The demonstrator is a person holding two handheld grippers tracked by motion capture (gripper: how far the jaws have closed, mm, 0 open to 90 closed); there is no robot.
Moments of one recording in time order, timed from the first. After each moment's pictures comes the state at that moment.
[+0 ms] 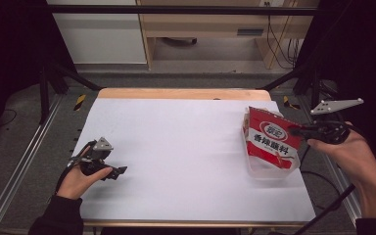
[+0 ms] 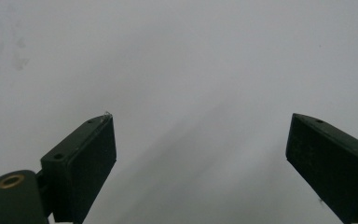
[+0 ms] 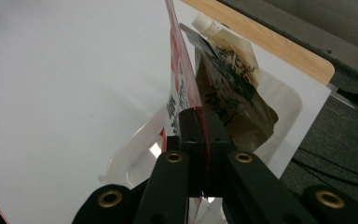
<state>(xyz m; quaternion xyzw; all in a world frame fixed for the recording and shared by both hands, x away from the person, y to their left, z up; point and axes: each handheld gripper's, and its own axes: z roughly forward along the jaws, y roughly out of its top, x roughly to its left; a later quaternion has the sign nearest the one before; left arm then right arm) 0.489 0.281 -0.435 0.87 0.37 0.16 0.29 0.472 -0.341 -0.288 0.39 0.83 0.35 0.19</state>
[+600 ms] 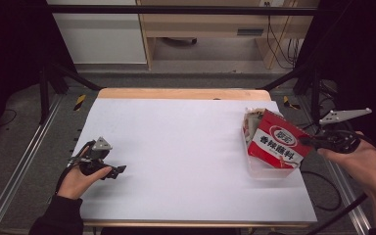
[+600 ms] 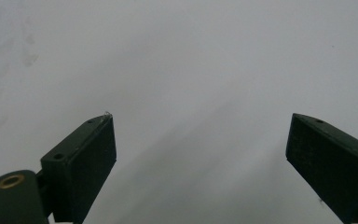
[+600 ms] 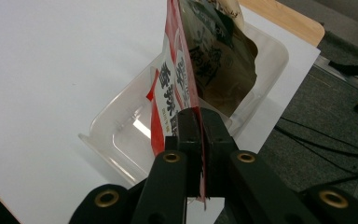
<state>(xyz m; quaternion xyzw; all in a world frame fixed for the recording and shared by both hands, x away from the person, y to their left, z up) 0.490 0.284 -0.439 0.86 0.38 0.16 0.29 0.460 -0.366 -0.304 0.41 0.83 0.31 0.19</state>
